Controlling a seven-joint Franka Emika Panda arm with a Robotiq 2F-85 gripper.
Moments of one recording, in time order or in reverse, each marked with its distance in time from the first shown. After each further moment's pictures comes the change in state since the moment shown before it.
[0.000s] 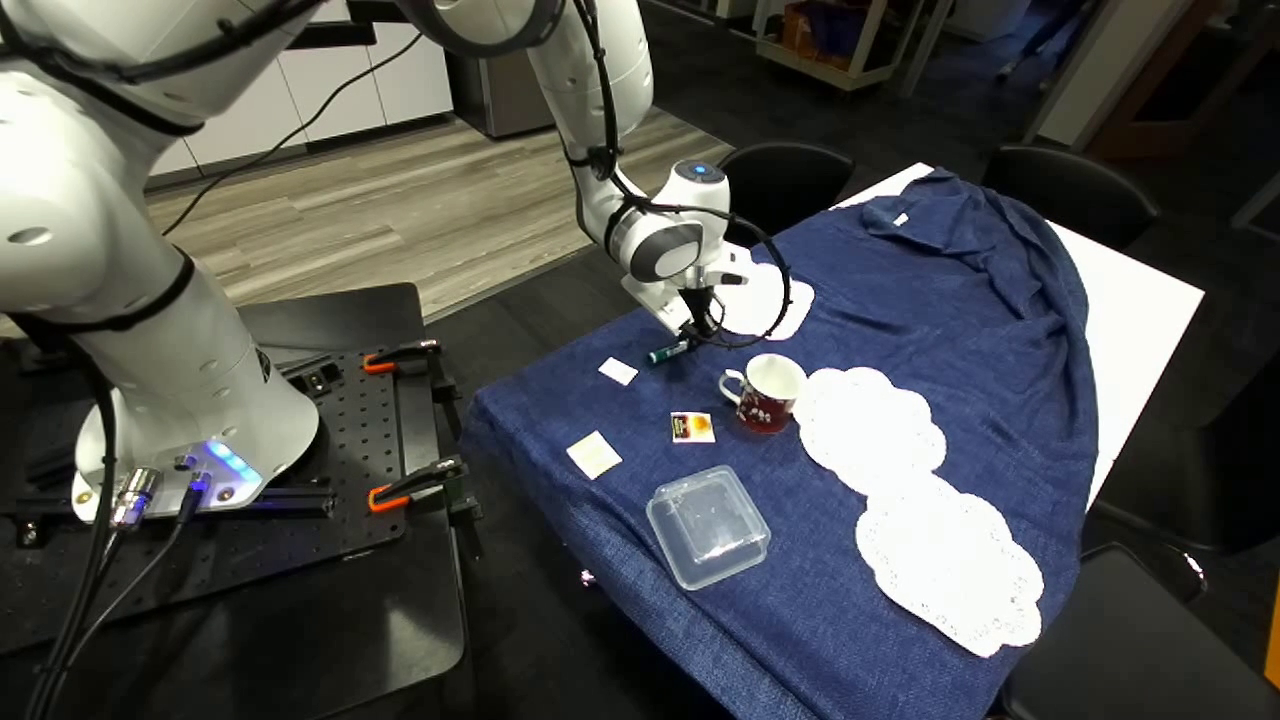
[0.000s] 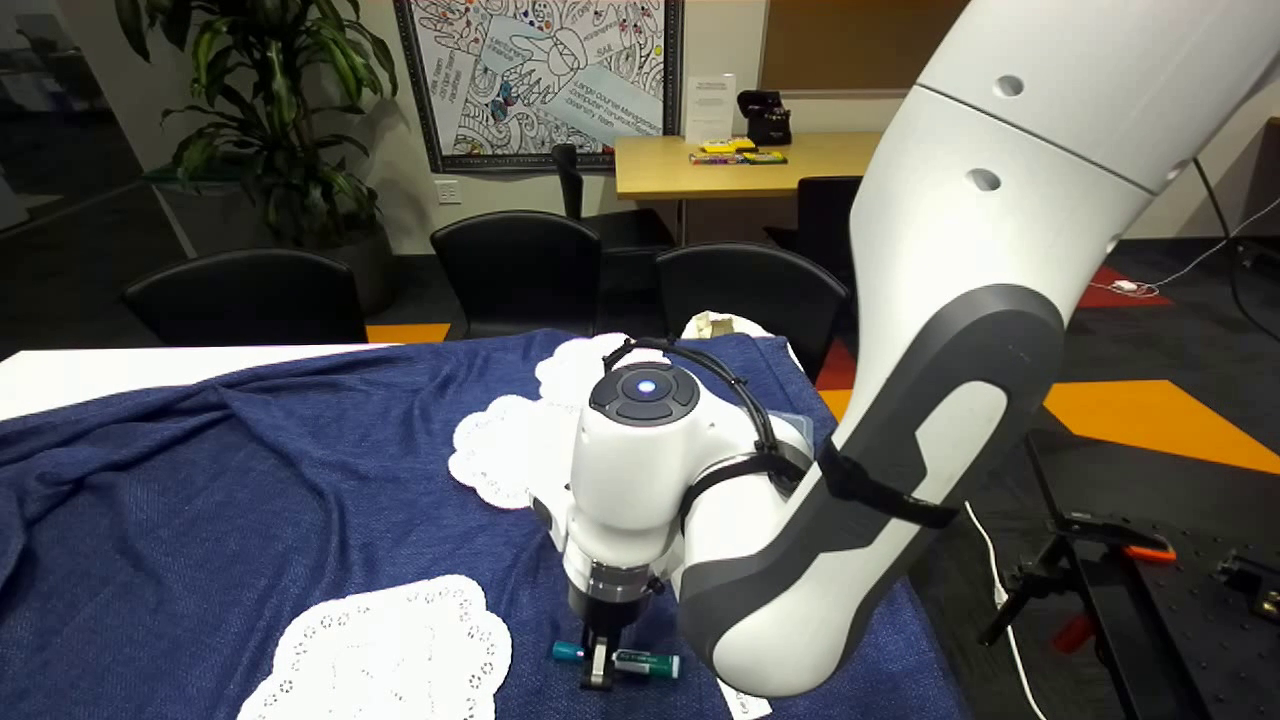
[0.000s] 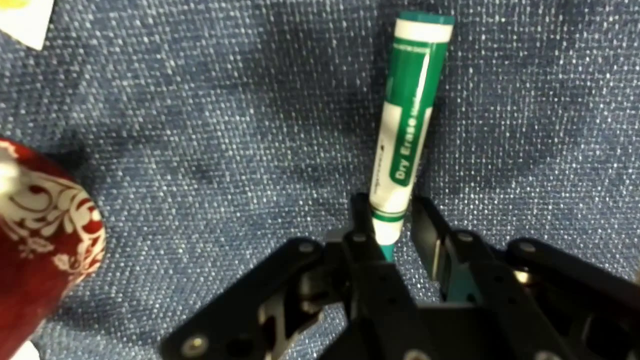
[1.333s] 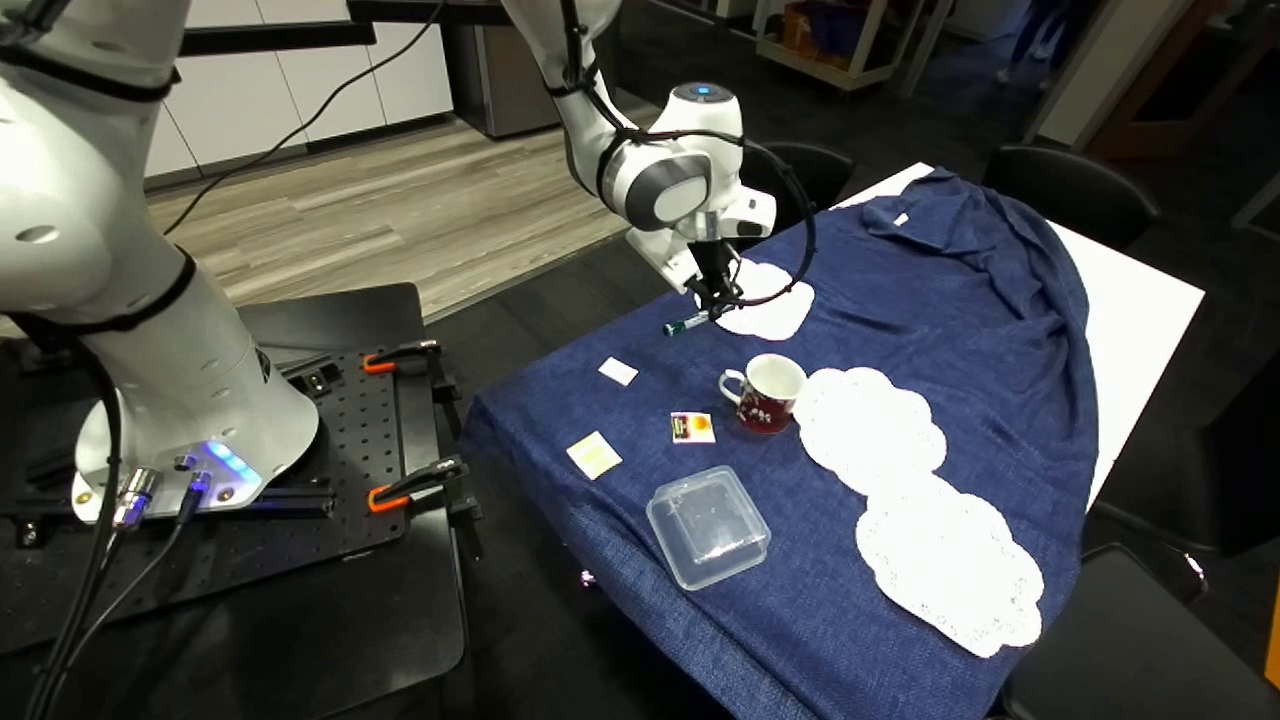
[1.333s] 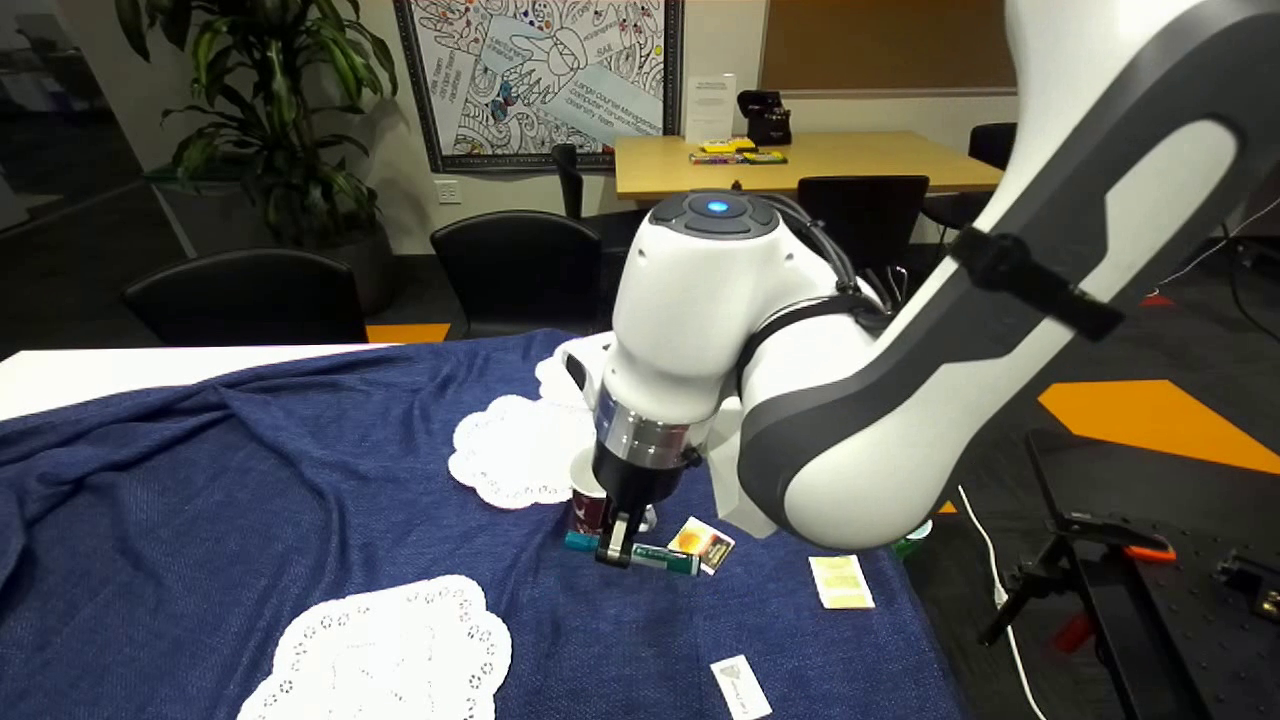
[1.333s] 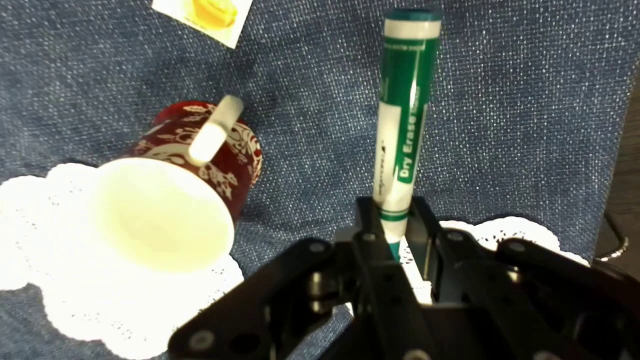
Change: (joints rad) arm 0.026 -0.320 -0.087 -0.237 0.004 -0.002 0.080
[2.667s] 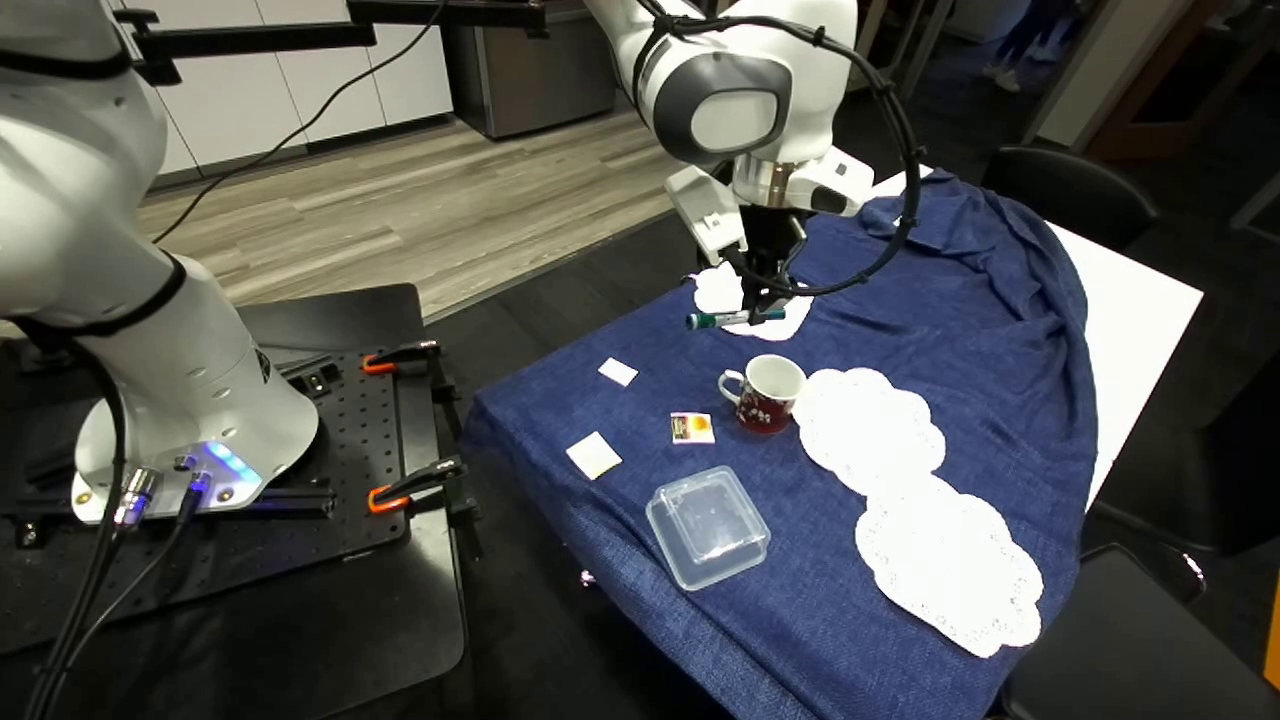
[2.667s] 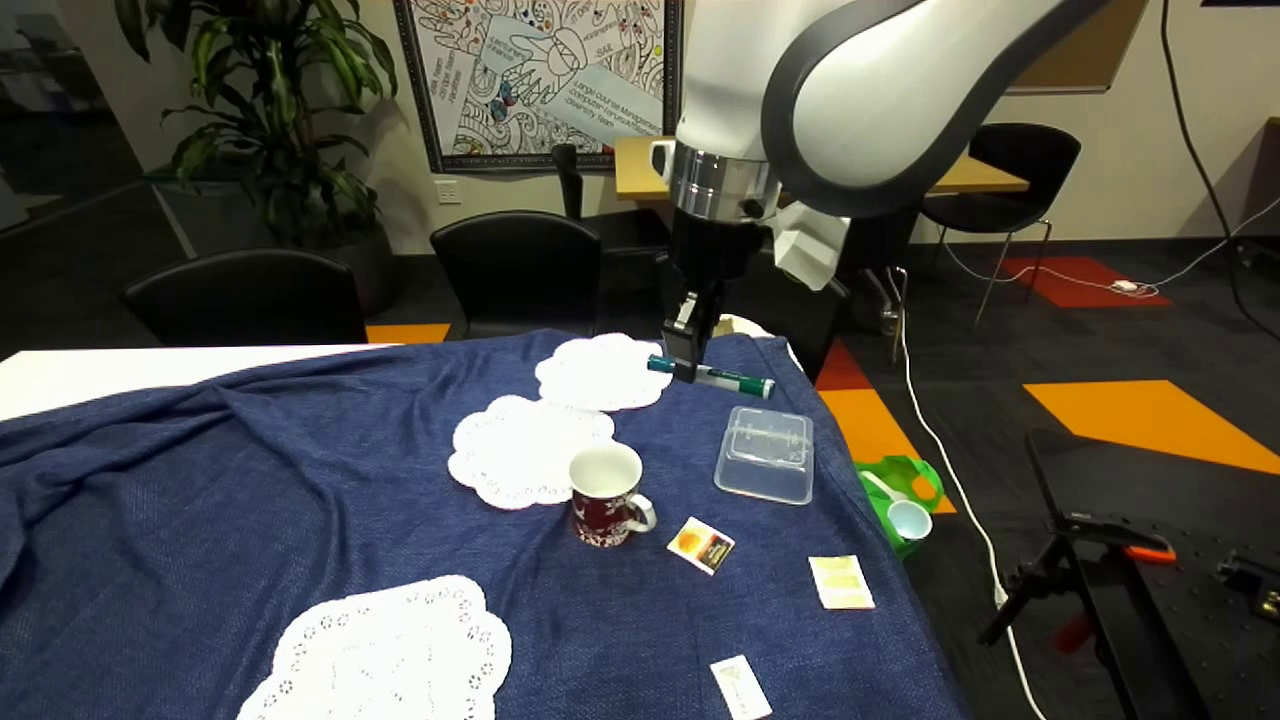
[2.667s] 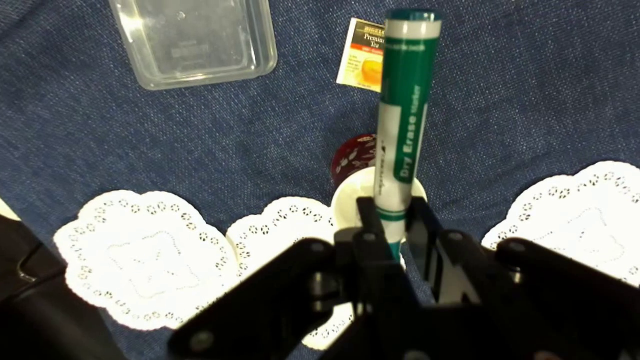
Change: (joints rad) arm -0.203 -0.310 -0.011 -0.051 0.102 -0.361 -0.067
